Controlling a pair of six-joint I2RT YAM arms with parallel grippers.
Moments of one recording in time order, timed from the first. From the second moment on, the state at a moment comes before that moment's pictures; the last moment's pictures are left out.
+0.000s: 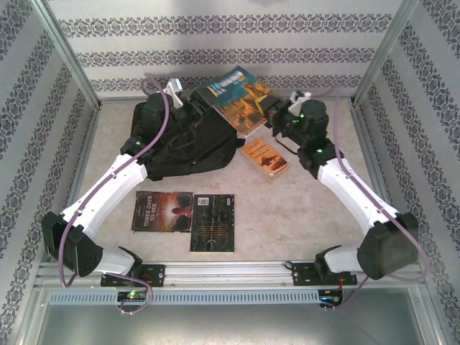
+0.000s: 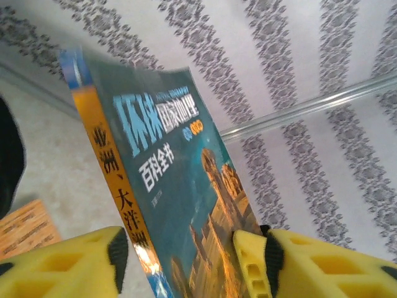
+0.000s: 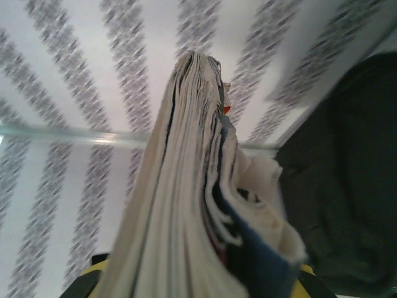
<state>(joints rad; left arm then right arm) -0.46 1.40 1.37 -0.11 0.15 -1.09 0.32 1.33 1.12 0.12 -0.35 1.42</state>
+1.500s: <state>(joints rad) -0.52 2.36 2.36 -1.12 -0.05 -0.51 0.30 0.92 0.95 -0.88 -0.12 0.87</state>
